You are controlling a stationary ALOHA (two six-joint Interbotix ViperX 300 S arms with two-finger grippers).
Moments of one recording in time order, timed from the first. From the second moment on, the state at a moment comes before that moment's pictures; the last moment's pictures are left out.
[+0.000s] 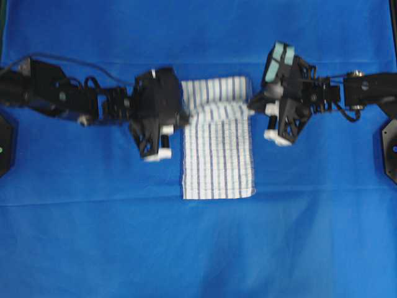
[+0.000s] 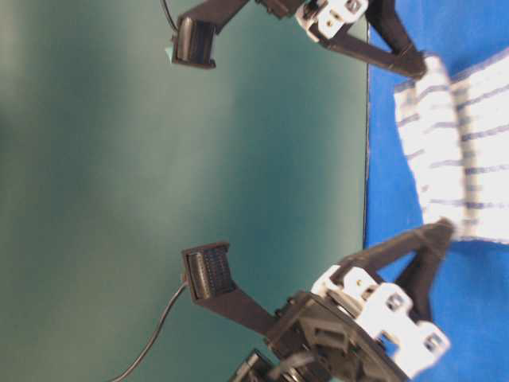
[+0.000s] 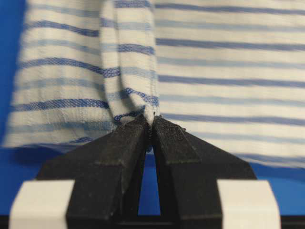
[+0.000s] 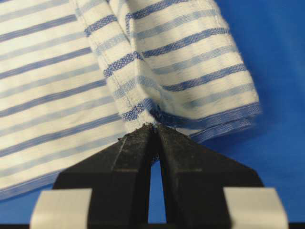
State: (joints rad) left arm 0.09 0.14 0.71 -0.03 -0.23 0.05; right arm -0.21 -0.10 0.90 -0.42 0.02 0.50
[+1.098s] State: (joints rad) left arm -0.15 0.14 0.65 -0.03 -0.04 -0.13; right arm 0.15 -0.10 0.90 -0.41 0.08 0.73
